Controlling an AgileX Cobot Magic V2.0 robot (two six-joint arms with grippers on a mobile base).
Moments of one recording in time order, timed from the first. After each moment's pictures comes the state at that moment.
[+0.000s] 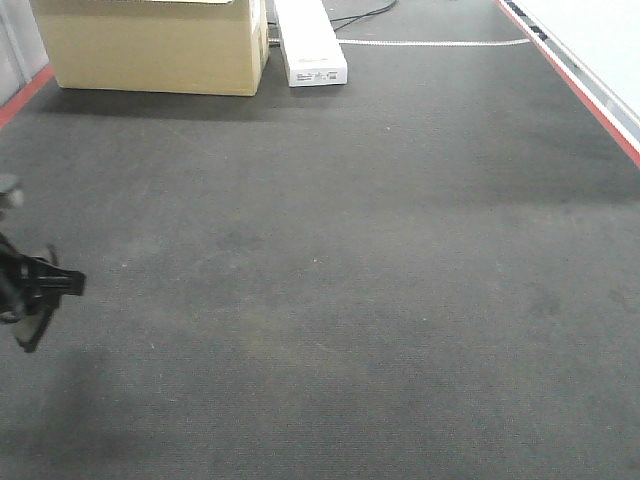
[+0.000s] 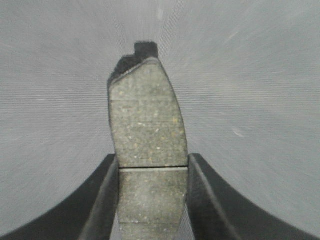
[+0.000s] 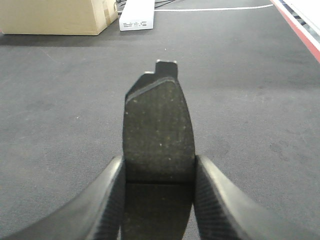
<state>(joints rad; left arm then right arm) -0.02 1.47 -1.00 -0.04 0.69 0.02 0.20 0.28 -0.44 -0.12 0.54 0.18</state>
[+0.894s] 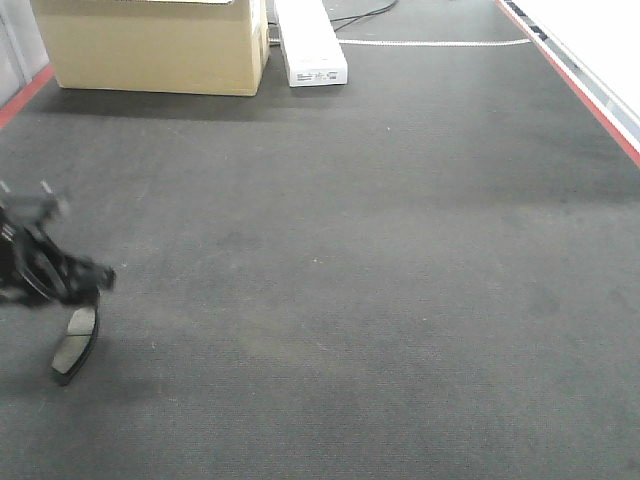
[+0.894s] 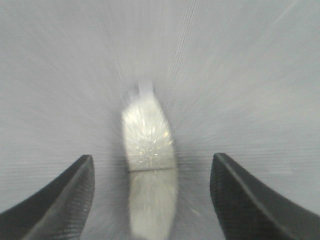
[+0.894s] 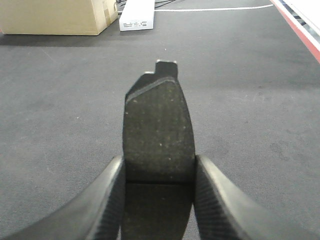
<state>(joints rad) -0.02 1.70 -1.16 -0.04 0.72 0.04 0.20 0.28 -0.44 -0.12 0.54 0.18</state>
